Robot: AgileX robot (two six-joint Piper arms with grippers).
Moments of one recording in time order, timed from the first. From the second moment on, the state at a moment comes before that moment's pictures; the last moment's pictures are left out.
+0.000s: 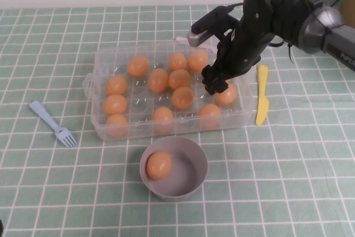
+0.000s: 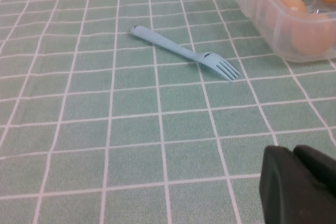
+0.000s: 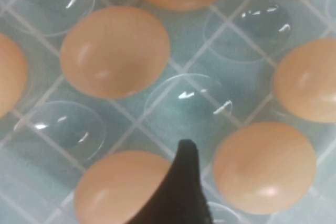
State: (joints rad) right arm 0.47 2.19 -1.97 0.06 0.98 -0.29; left arm -0.09 -0.01 0.03 0.00 0.37 0.01
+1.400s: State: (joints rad) right arm 0.46 2.28 -2.01 0.01 1.05 -0.09; left arm -0.09 -0.01 0.03 0.00 0.37 0.01
